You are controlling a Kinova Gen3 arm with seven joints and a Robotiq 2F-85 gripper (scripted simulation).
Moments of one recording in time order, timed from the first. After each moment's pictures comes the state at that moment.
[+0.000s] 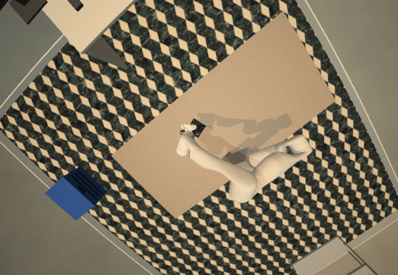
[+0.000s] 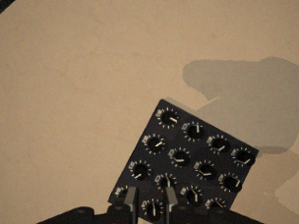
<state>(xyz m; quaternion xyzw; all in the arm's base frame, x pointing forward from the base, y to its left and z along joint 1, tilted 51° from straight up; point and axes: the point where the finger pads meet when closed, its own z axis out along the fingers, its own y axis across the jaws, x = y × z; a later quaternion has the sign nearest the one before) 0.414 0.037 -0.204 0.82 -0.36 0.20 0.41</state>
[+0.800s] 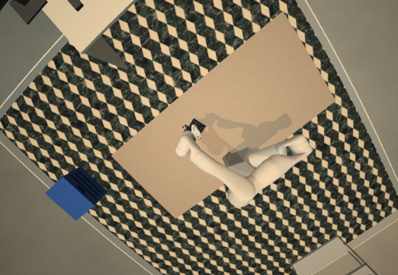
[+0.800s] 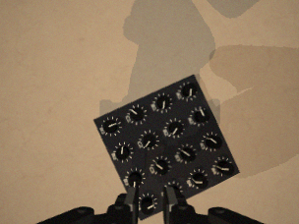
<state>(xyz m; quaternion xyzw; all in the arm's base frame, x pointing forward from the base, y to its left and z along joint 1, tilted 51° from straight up) 0.414 0.045 -0.201 0.58 -0.68 0.35 0.27</state>
